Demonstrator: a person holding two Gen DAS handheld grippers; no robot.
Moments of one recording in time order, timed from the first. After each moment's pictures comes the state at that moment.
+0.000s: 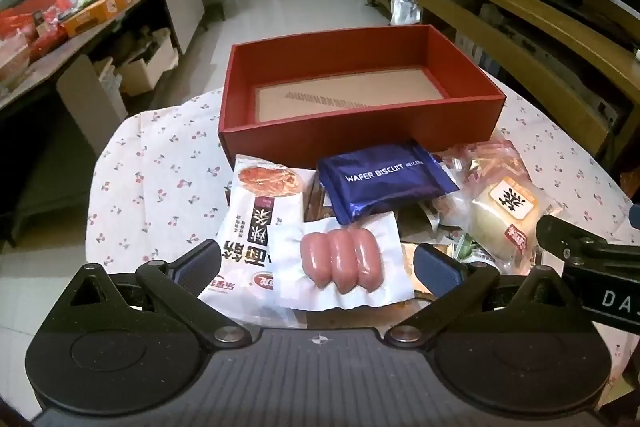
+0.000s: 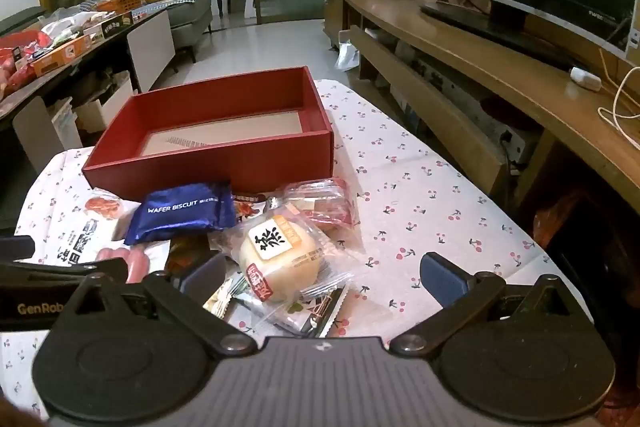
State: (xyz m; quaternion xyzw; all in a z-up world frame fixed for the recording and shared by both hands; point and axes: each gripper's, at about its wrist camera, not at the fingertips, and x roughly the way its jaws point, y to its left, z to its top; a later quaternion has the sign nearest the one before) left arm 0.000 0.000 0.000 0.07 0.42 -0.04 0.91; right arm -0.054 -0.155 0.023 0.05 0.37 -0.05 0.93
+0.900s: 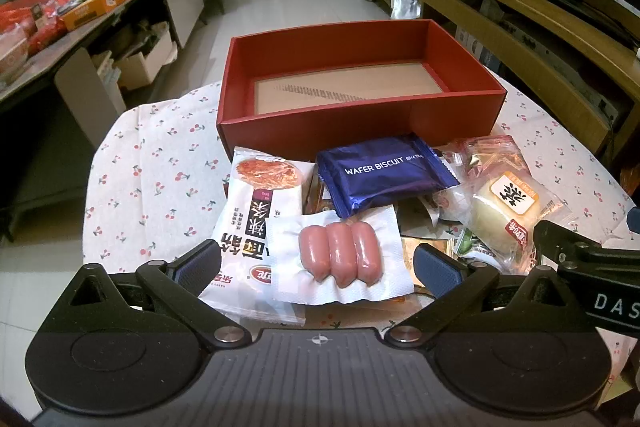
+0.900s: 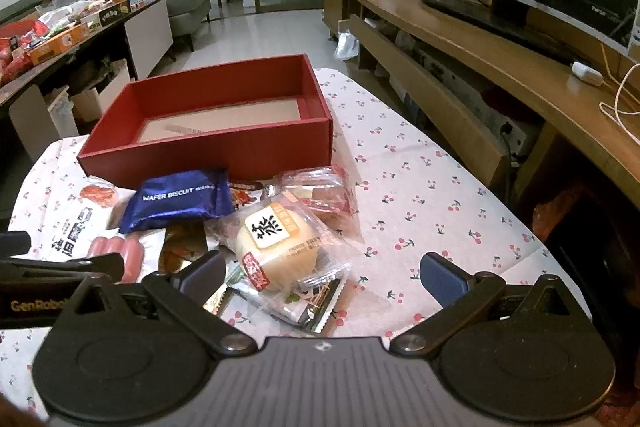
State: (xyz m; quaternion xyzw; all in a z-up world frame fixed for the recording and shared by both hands) left arm 0.000 0.000 -0.004 0.07 0.42 -0.04 0.90; right arm -0.051 -0.153 0.018 0.04 0.39 -0.05 0.92
